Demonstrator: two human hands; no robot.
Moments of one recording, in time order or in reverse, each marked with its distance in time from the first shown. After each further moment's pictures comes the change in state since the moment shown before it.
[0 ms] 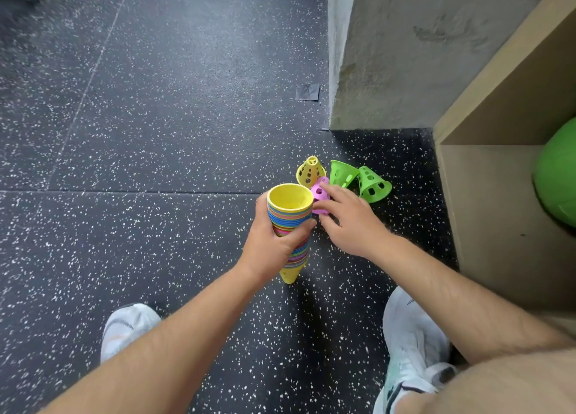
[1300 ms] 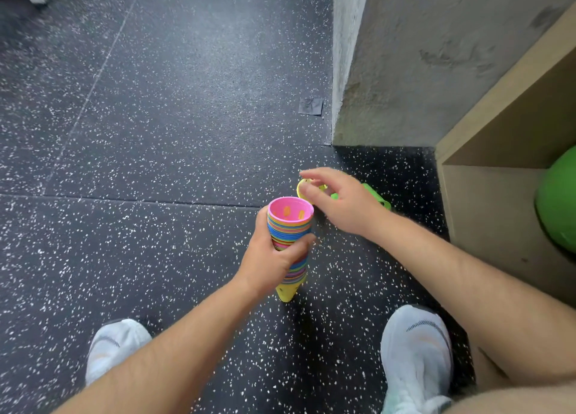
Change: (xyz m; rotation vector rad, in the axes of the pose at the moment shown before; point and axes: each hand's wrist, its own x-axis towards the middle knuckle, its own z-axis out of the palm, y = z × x) left_hand 0.008 0.006 0.000 -0.029 -0.010 -0.060; right_hand 0.049 -0.033 -0.057 0.422 0.039 -0.049
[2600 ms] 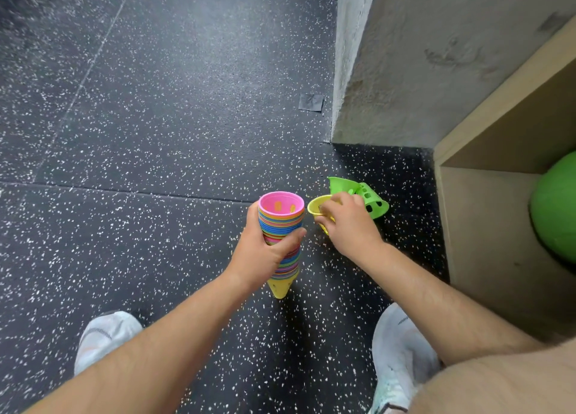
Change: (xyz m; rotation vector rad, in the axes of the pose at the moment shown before) left_hand 0.006 -0.006 -0.007 0.004 0.025 -0.026; right_hand -0.024 0.057 0.032 -0.547 0.037 0.167
